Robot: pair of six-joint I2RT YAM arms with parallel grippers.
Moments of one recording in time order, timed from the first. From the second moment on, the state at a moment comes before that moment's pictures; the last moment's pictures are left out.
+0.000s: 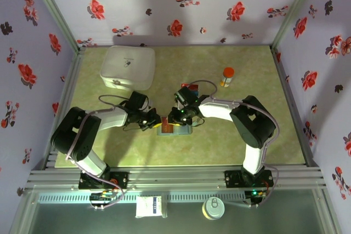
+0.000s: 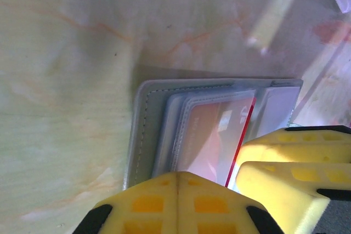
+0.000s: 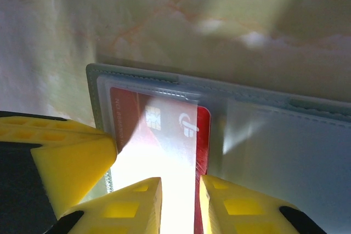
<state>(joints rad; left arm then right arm) -0.53 1.62 0.70 -0.12 0.51 -0.88 0.77 1.84 1.06 -0.32 -0.41 0.82</state>
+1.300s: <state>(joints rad) -0.53 1.62 0.70 -0.12 0.51 -0.88 0.78 1.83 1.06 -0.35 -0.36 0.81</state>
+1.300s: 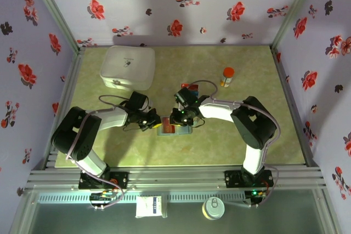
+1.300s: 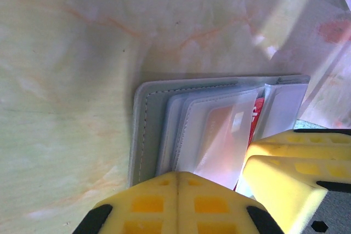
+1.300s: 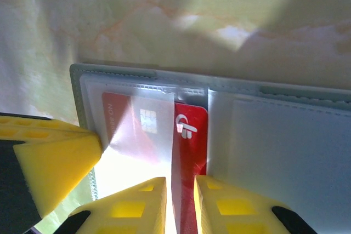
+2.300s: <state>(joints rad) -0.61 1.61 0.75 -0.26 0.42 -0.85 0.78 1.77 1.05 -0.37 -0.34 0.81</state>
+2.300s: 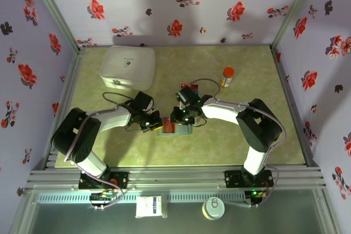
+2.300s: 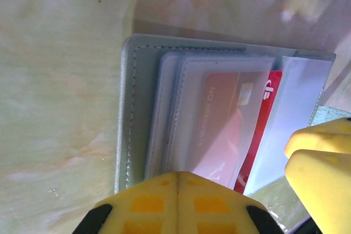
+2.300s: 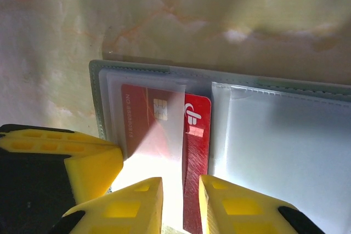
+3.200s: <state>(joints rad) -0.61 1.63 0.79 -0.29 0.41 -0.83 0.78 1.81 1.02 -0.30 -0.38 0.82</state>
